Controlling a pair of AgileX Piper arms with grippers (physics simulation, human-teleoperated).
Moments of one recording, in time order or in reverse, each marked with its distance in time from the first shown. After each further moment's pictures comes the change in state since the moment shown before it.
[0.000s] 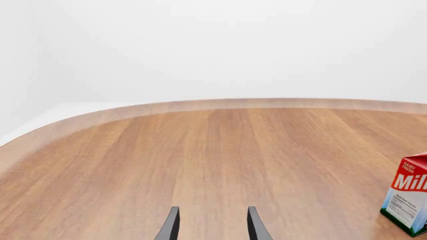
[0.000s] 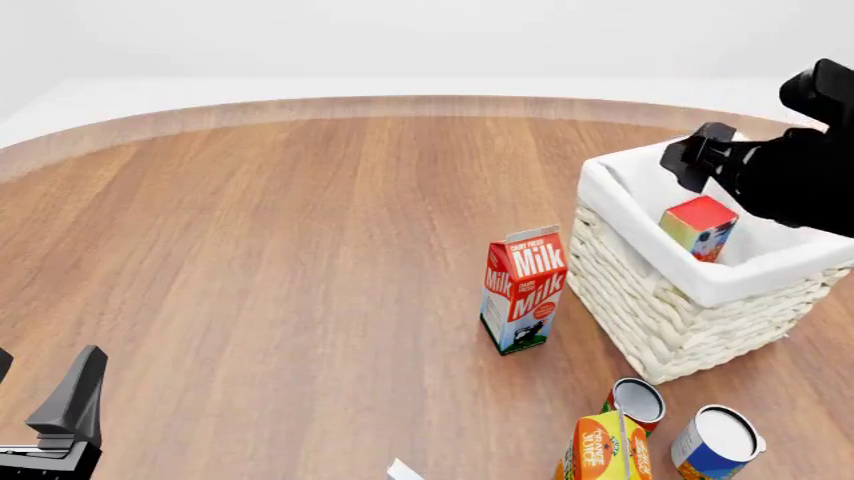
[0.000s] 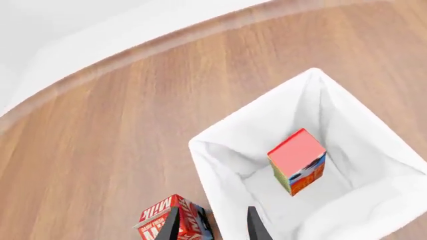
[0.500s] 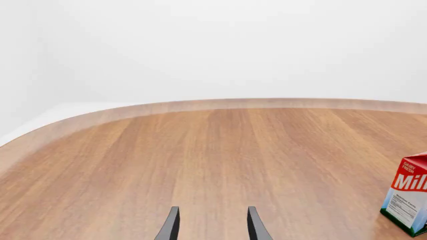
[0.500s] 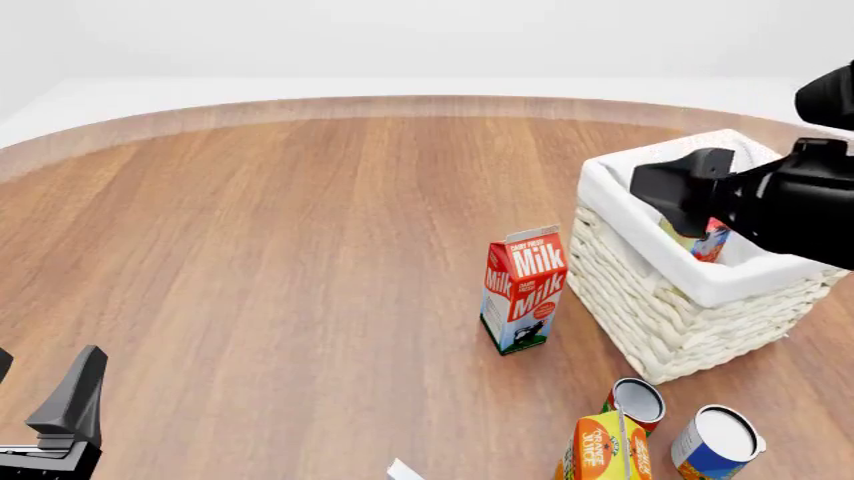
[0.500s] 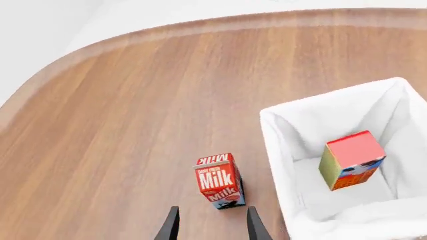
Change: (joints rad) left arm 0.000 0.000 0.000 0.000 0.000; right arm 0.267 -0.223 -0.001 0.180 -0.092
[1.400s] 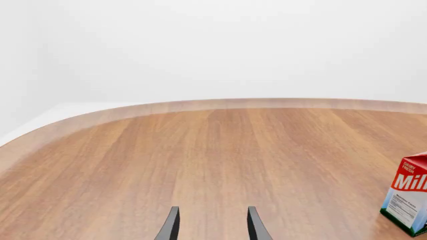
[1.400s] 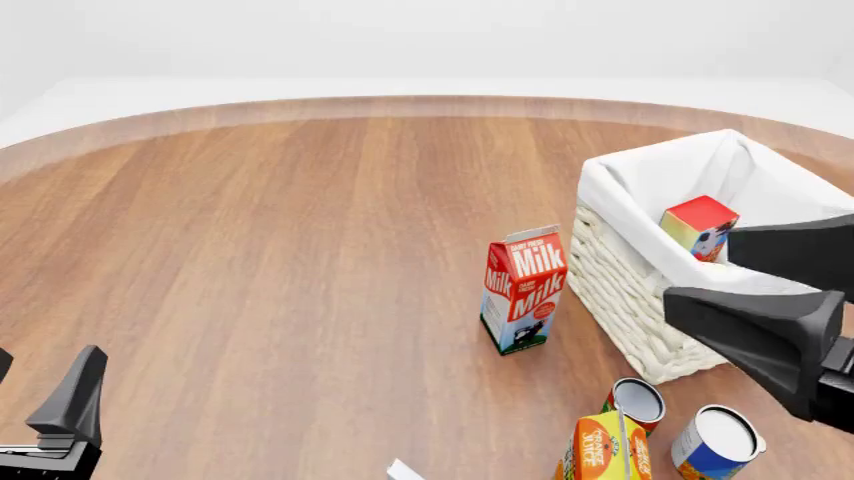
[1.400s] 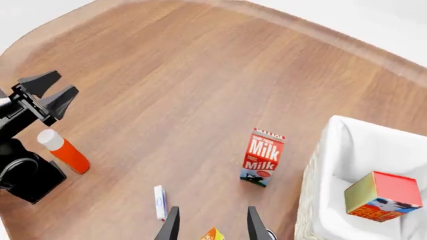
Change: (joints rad) left arm 0.000 0.000 0.000 0.000 0.000; right arm 0.337 -0.256 -0.007 0.261 -0.271
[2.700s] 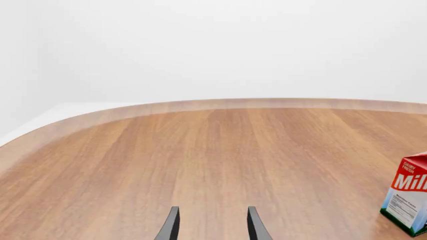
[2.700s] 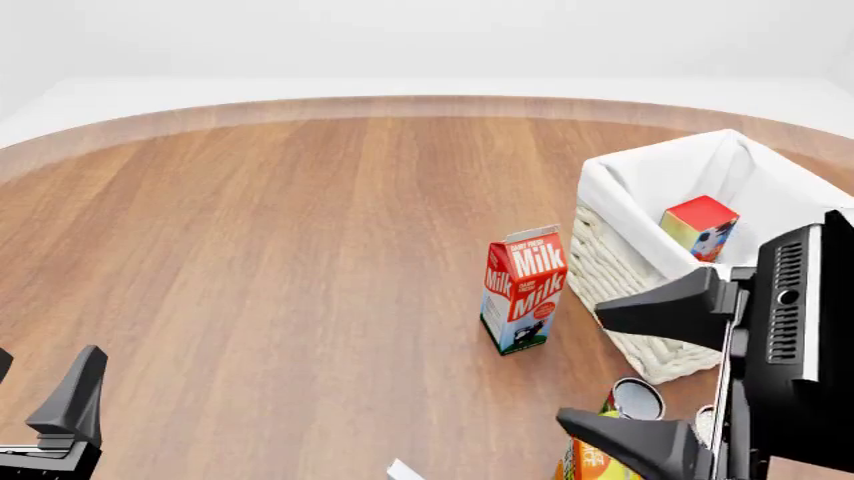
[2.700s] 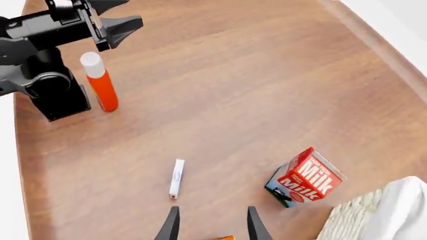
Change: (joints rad) left arm 0.000 0.000 0.000 0.000 0.000; right arm 0.260 0.100 0.125 -0.106 -0.222
